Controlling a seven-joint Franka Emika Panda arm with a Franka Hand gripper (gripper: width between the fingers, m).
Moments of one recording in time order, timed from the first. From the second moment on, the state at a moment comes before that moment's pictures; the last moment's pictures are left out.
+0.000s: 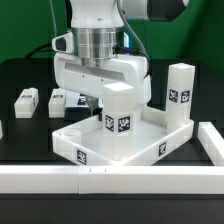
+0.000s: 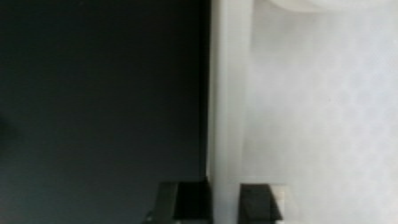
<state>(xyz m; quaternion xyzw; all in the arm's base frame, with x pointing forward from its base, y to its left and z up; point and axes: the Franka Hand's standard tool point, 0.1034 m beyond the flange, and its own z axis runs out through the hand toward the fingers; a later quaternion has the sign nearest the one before) 0.485 -0.034 0.018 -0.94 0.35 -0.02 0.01</state>
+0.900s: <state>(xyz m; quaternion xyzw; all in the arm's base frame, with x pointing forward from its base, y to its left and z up) 0.516 -0.062 0.028 -1.00 -0.03 -0.01 0.01</state>
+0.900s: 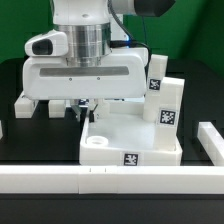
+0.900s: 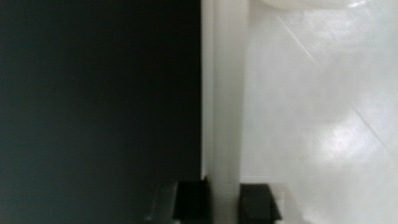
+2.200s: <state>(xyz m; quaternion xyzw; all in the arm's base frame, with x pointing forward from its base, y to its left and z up) 0.606 -0.041 0.038 -0.88 -0.47 -0.03 -0.08</state>
